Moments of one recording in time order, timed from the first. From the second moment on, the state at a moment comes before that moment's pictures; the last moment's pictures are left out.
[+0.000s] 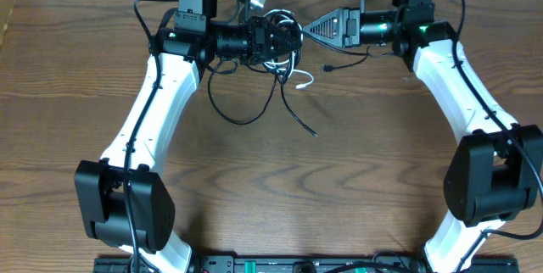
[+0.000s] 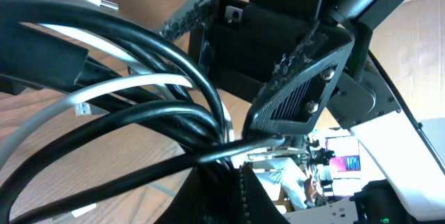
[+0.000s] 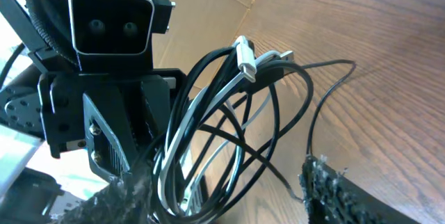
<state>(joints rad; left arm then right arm) -0.19 1.78 1.54 -0.53 1.16 -0.49 0.18 1.92 1.57 -0.26 -1.25 0.46</state>
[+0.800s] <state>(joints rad) -0.19 1.79 1.53 -0.53 1.09 -0.50 0.25 1.90 1.58 -0.31 -1.11 0.48</state>
